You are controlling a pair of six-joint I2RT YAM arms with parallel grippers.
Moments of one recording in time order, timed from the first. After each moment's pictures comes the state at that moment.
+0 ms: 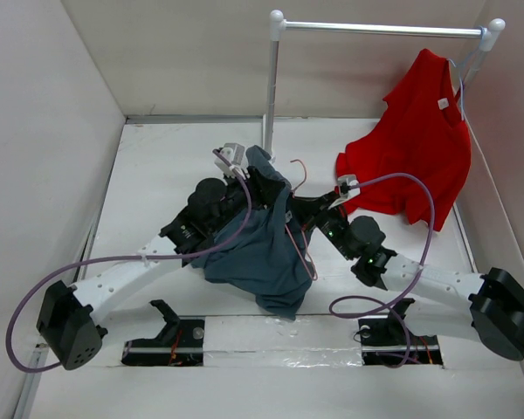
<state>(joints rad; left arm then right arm) -0.78 1.13 0.85 0.21 -0.04 -0.60 0.85 1.13 0.48 0.84 0.20 0.50</state>
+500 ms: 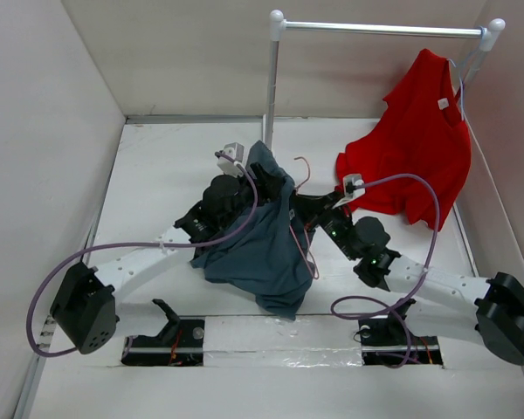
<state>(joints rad) -0.76 1.22 0.83 0.22 -0.19 -0.71 0.85 1.09 0.48 0.84 0.20 0.49</state>
